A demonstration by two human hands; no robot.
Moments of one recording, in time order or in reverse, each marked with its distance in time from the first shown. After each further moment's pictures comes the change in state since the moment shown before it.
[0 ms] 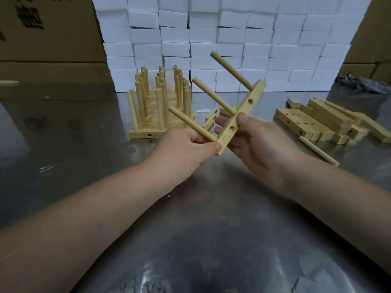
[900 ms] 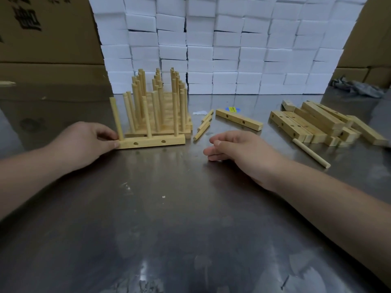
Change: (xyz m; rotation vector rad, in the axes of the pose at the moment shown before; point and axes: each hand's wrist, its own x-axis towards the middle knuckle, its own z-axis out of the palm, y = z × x) left_hand 0.040 -0.082 -0.134 0.634 0.199 -0.058; right_hand -0.002 0.006 -0.009 -0.541 -0.138 0.017
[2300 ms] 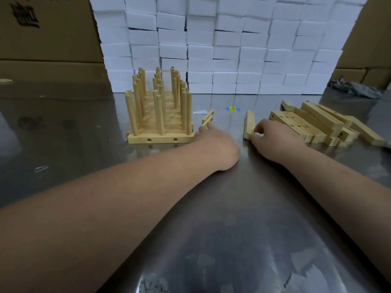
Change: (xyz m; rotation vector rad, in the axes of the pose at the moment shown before) left_hand -0.022 0.198 0.103 0.494 -0.389 0.260; right_hand 0.038 0.018 -0.068 -1.171 0.458 0.075
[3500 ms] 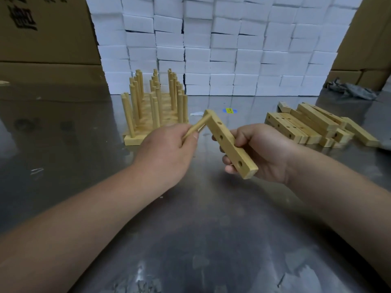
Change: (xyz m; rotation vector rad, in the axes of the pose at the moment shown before) left_hand -0.081 -0.062 -0.007 -0.678 0.541 0.100; right_hand -0.060 -0.050 -0.042 1.452 -0.741 0.246
